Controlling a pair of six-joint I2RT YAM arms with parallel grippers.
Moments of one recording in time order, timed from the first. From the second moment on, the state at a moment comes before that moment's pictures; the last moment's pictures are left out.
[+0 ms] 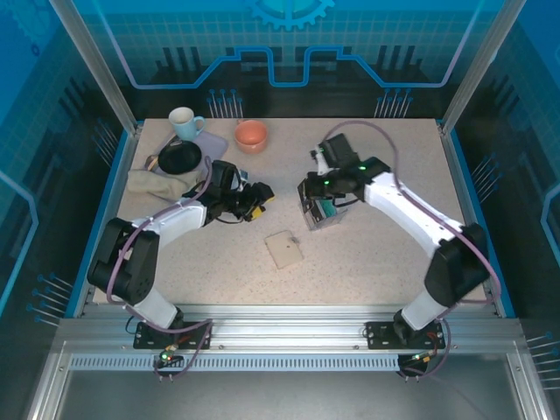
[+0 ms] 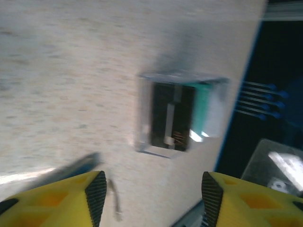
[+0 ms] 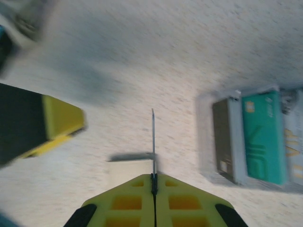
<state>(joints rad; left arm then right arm) -0.33 1.60 0.93 -0.06 0.58 -1.08 0.51 1.56 1.36 -0.70 -0.22 0.47</state>
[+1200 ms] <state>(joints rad) -0.39 1.57 0.98 0.39 0.89 -1.24 0.31 1.52 1.11 -0.05 -0.92 0.88</state>
